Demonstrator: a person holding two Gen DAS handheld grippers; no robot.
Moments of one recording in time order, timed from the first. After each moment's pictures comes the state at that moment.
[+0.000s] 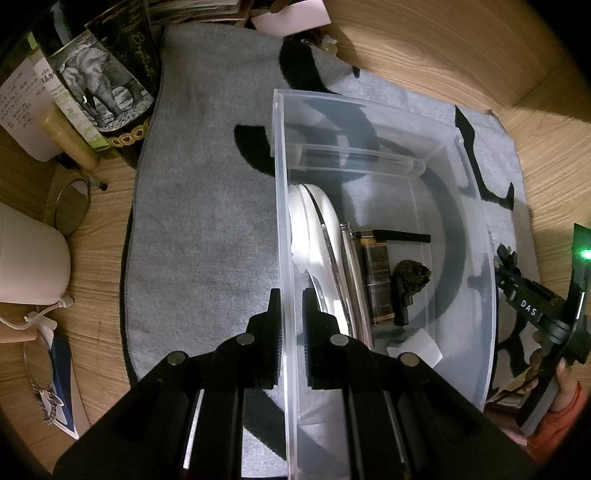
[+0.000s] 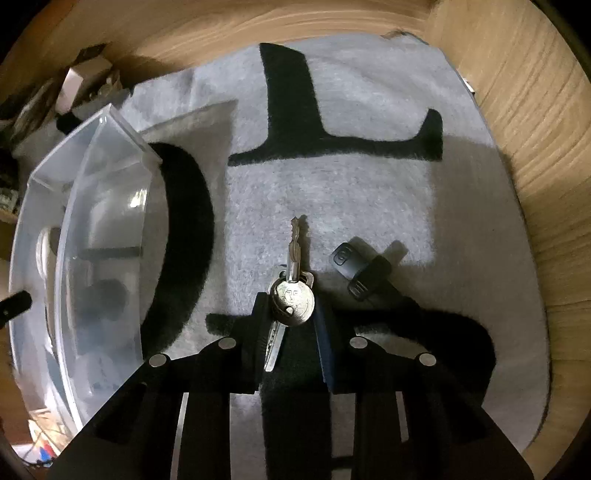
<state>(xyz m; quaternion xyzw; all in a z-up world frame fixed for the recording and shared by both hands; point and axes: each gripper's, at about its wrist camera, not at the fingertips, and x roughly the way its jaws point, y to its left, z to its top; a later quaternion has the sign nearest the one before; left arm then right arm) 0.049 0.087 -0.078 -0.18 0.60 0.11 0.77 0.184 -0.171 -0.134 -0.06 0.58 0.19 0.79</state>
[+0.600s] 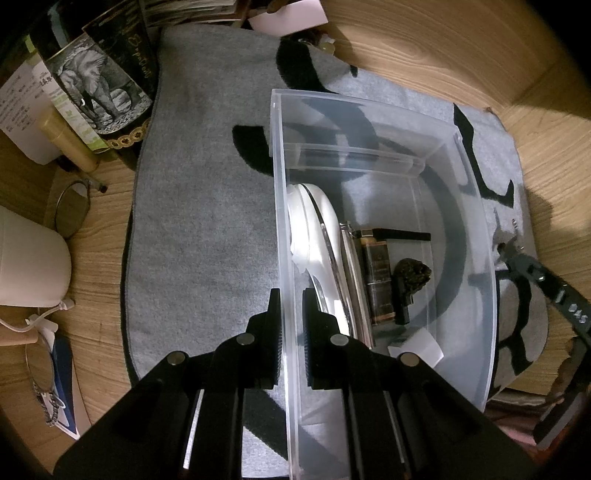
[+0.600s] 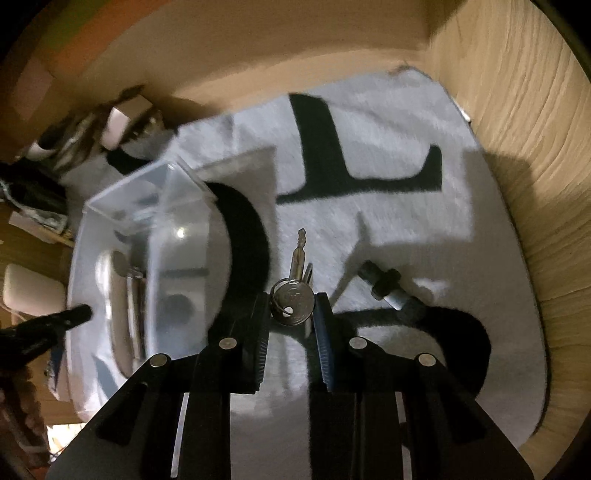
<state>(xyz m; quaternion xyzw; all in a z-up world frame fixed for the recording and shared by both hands) 0.051 0.088 -0.078 -0.17 0.60 0.10 0.77 0.166 -0.187 -0.073 -0.01 0.55 0.23 0.80</state>
